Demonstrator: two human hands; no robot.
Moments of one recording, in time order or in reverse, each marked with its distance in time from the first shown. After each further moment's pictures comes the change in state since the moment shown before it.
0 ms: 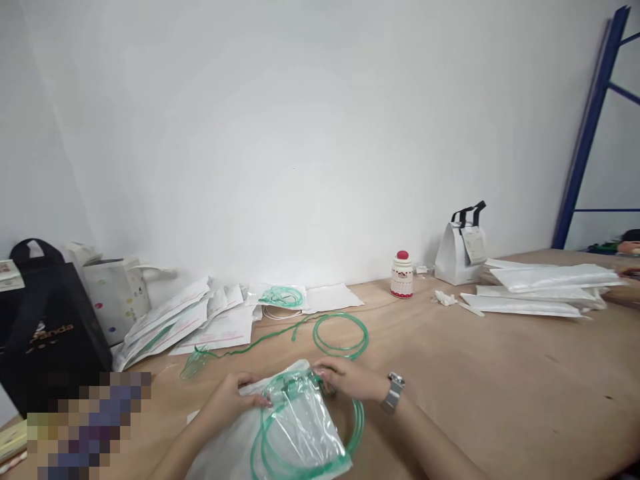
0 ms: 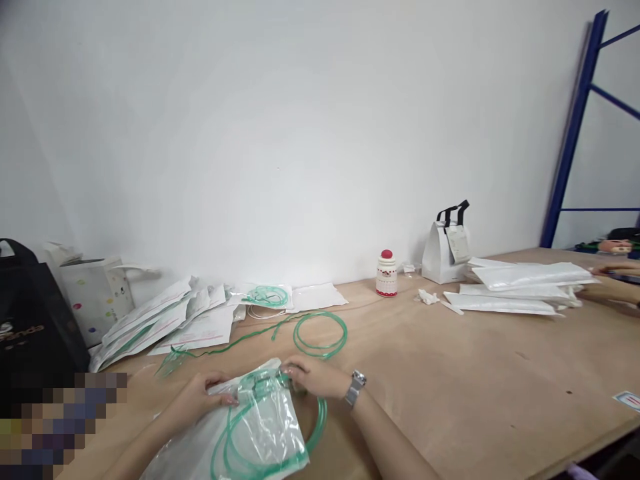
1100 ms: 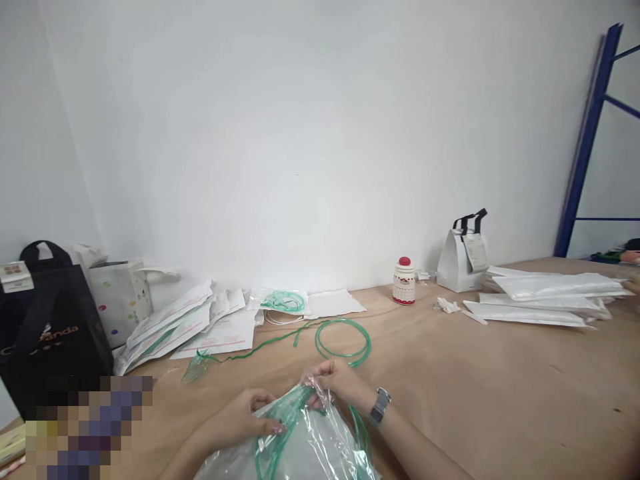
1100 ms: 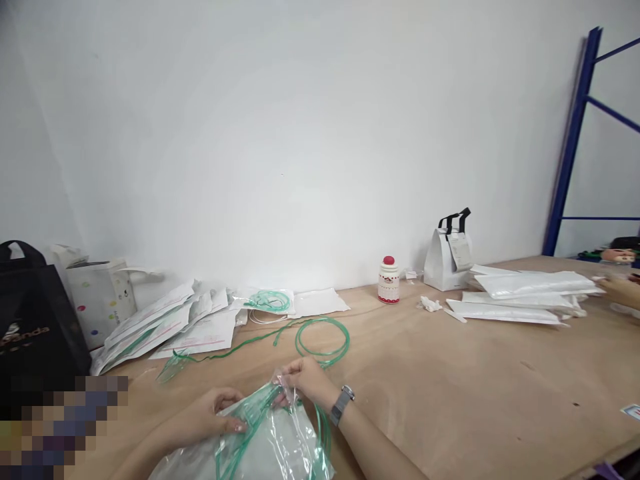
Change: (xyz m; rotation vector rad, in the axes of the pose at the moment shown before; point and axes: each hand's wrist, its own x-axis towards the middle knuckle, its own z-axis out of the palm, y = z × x) left_hand -0.006 0.010 0.007 -0.117 -0.256 -0.033; right_hand 0.020 0.010 0.024 0.565 0.040 0.256
